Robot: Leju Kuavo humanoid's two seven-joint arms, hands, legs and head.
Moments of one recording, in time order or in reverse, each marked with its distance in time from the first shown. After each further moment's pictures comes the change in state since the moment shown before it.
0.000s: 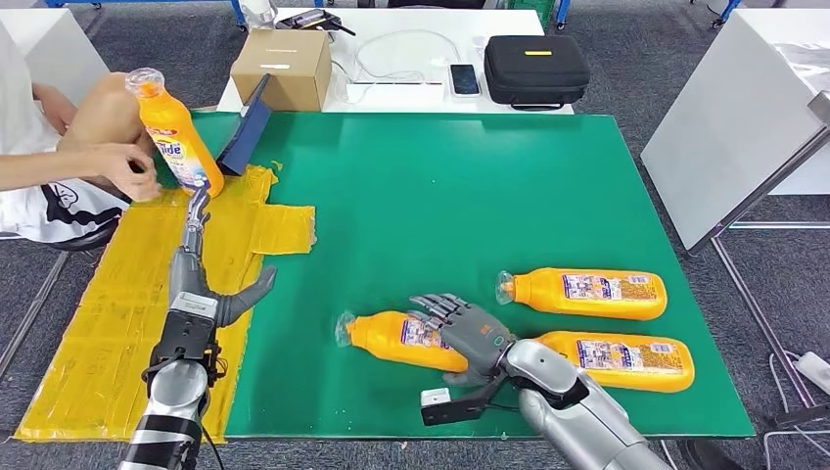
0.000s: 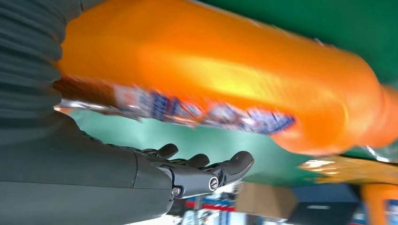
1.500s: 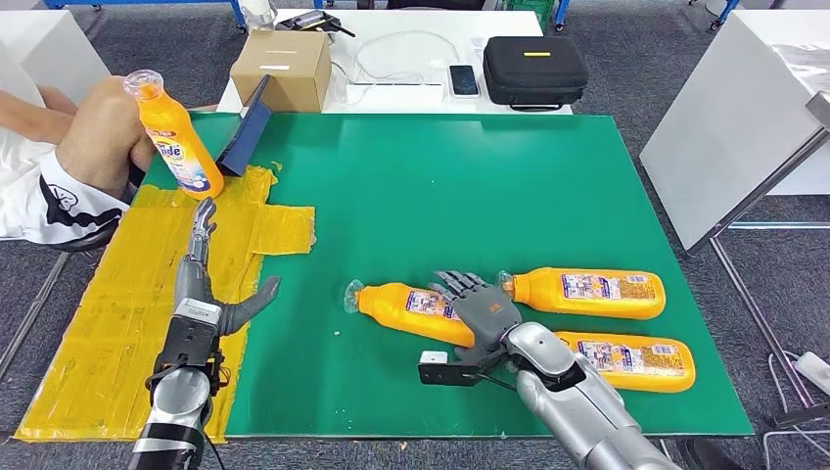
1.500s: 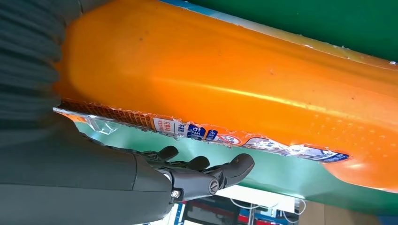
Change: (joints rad) left arm 0.025 -0.016 0.011 0.002 -0.003 -0.022 0.005; right arm -0.051 0.067 -0.095 0.113 0.085 0.050 0.150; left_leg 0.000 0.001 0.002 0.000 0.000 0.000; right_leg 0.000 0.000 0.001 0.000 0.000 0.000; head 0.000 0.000
